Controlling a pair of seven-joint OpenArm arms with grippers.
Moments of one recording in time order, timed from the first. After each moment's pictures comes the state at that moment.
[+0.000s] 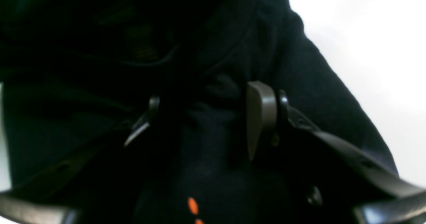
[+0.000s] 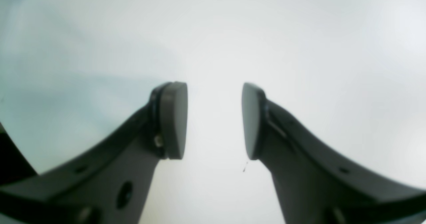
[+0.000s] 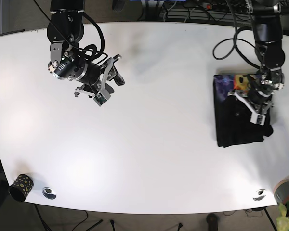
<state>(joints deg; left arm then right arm) -1.9 -23.3 -9.3 61.8 -13.2 -25.2 16.8 -7.9 8.6 5.3 105.8 21.2 39.7 -57.6</state>
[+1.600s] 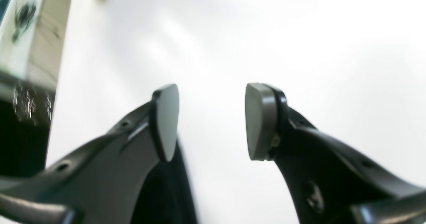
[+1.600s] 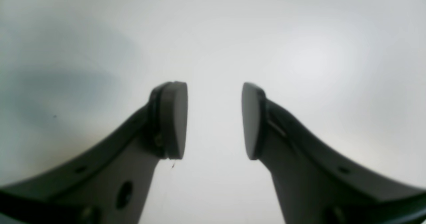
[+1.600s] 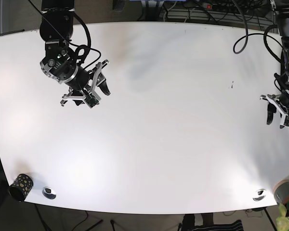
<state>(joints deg) 2.7 -32.0 -13.5 72.6 -6.0 -23.3 6.0 -9.0 13.5 5.3 107.2 5.2 39.5 -41.0</state>
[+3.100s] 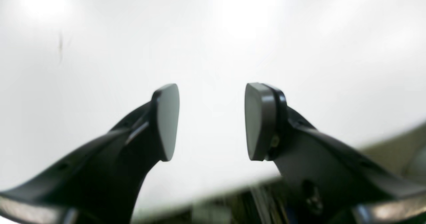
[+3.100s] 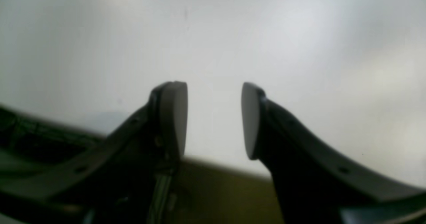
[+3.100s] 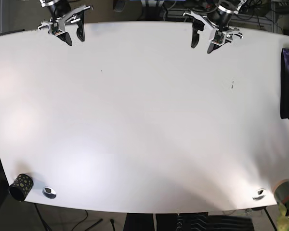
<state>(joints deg) 50.2 -1.3 -6.4 112.1 1.5 -19.7 6.5 -51.7 10.8 20.6 103.6 6.8 28.5 5.5</state>
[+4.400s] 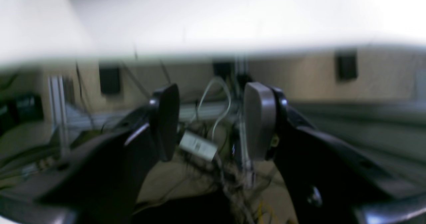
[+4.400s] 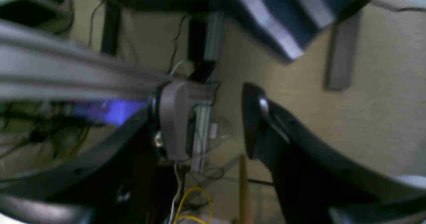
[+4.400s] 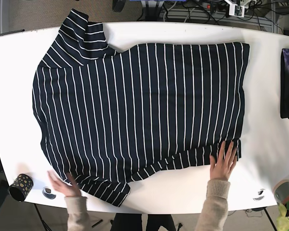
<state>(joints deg) 60.9 0.0 -16.9 108.9 -8.6 -20.2 8.2 -65.6 10.9 18.5 98.1 14.1 28.5 6.1</state>
